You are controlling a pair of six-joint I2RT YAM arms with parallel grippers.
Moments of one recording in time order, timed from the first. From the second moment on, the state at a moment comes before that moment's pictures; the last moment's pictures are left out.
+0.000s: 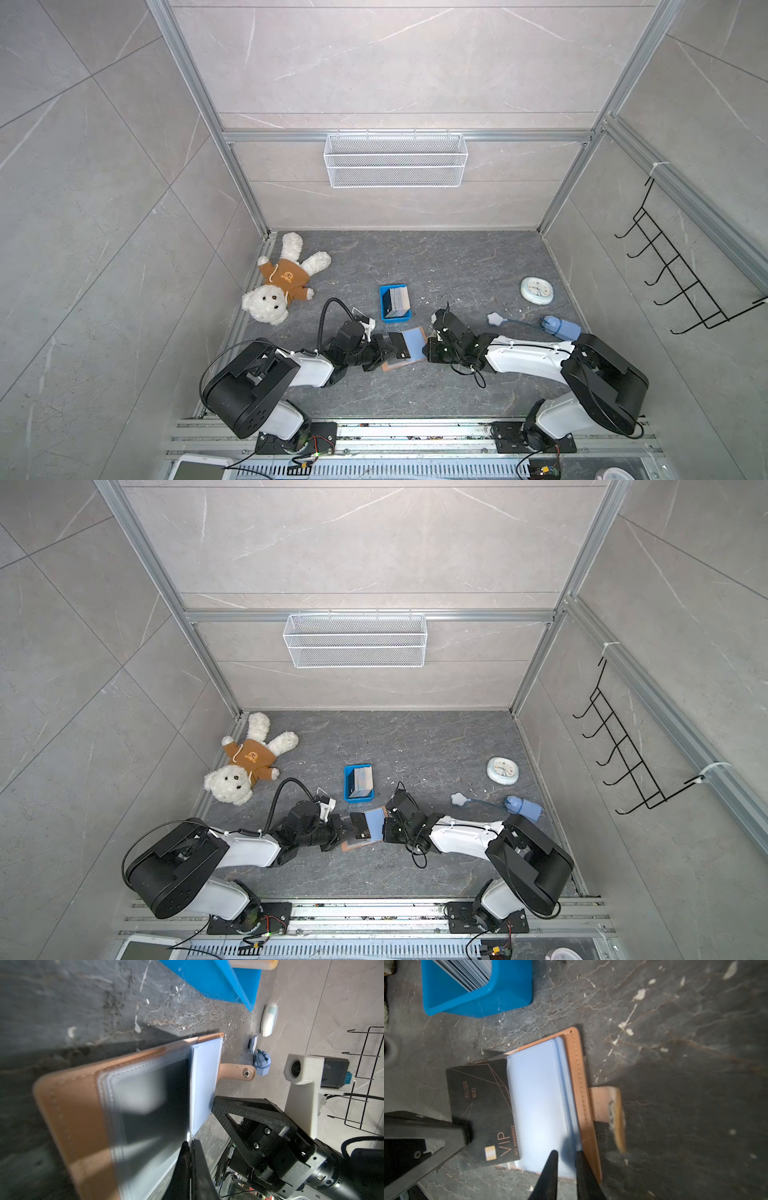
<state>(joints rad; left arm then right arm) -0.67 1.48 0.31 0.54 0.50 -1.18 0.81 1.51 0.63 -0.07 -0.07 0.80</state>
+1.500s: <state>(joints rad) -0.69 1.56 0.36 0.55 0.50 -1.19 0.80 1.51 0.63 -0.13 -0.05 0.78</state>
